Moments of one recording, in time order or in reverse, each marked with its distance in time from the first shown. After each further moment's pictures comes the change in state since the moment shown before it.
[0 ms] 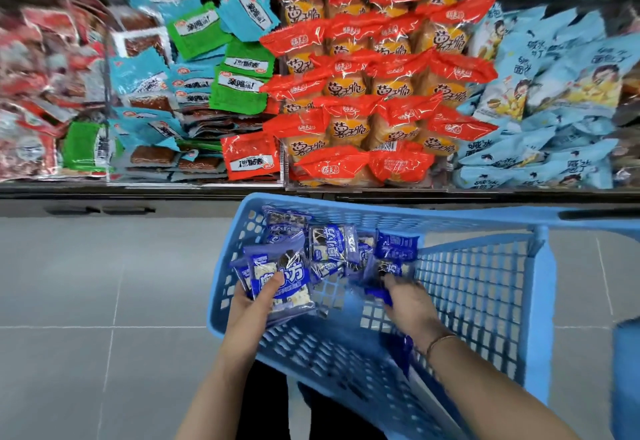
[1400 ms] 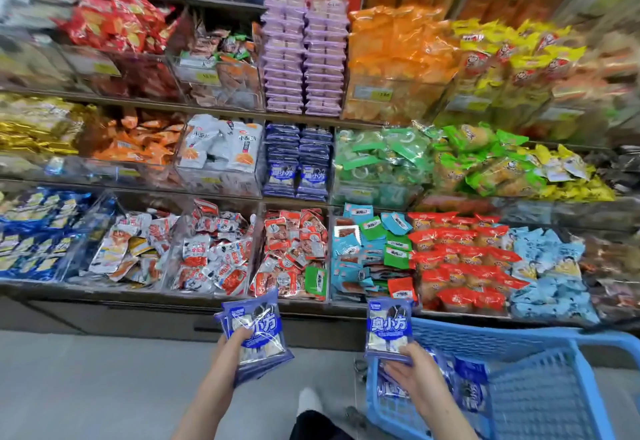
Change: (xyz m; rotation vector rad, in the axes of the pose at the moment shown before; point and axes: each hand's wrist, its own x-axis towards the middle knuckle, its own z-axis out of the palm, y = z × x) left_hand -0.060 0.175 -0.366 -0.274 -0.075 0.162; right_hand -0.146 -0.350 -0.154 1.866 0.259 0.261
